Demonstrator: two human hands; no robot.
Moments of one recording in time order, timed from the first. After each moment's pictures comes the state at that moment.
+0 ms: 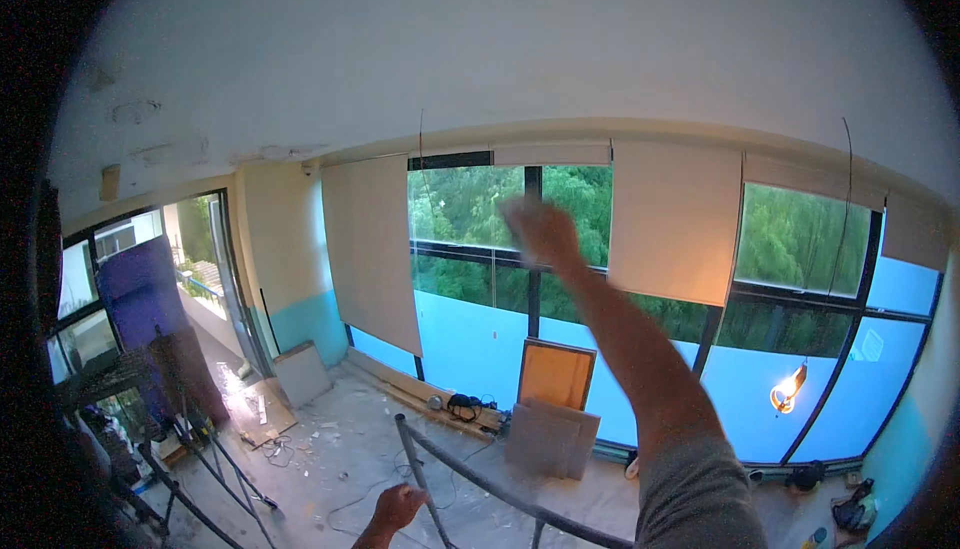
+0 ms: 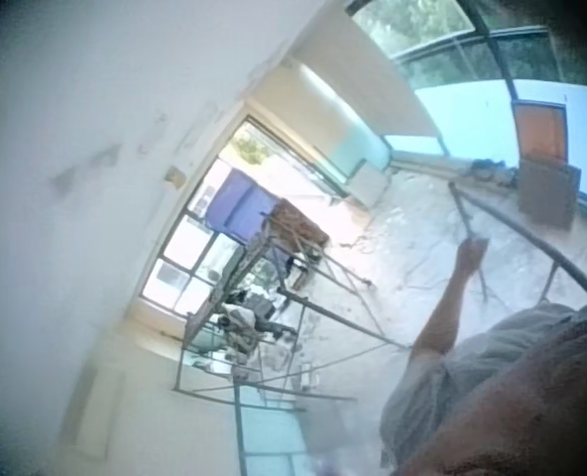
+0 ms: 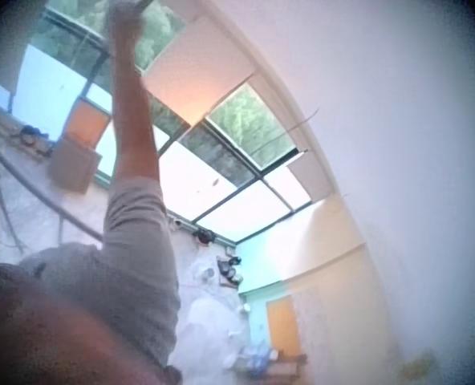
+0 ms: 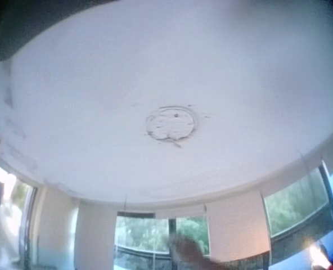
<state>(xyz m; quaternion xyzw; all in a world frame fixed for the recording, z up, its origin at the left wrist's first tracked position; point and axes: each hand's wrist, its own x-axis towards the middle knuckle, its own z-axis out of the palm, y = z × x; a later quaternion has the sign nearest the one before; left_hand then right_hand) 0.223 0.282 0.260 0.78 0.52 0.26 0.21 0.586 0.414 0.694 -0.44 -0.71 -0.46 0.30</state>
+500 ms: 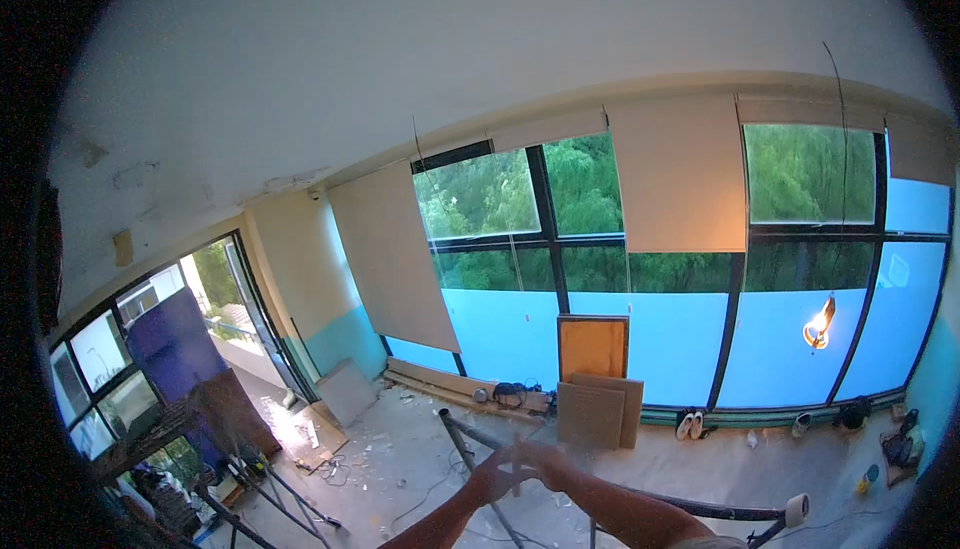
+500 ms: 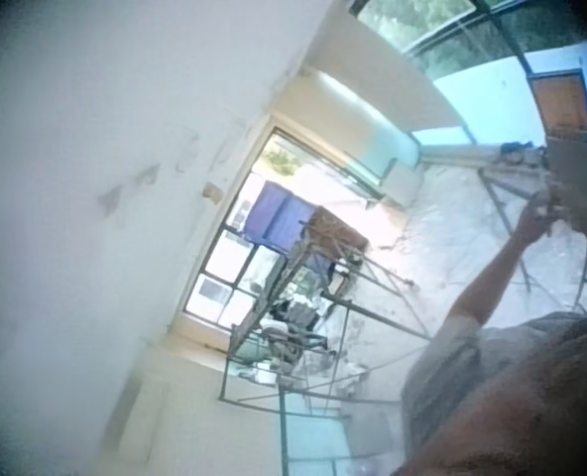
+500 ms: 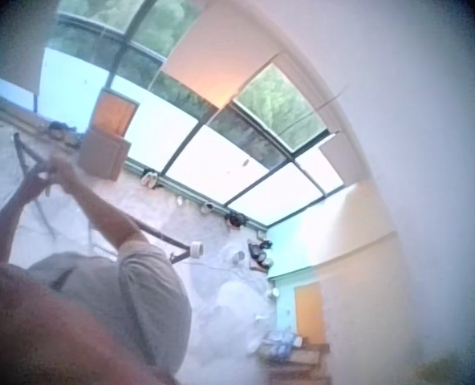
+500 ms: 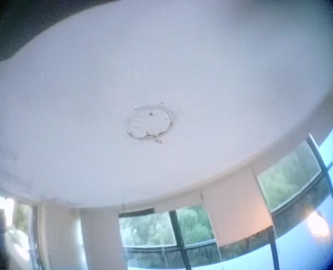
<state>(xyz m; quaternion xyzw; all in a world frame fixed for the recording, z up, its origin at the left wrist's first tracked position) 0.313 0.297 0.281 0.82 0.31 0.33 0.36 0.485 0.275 0.278 -0.35 -0.75 0.34 0.44</state>
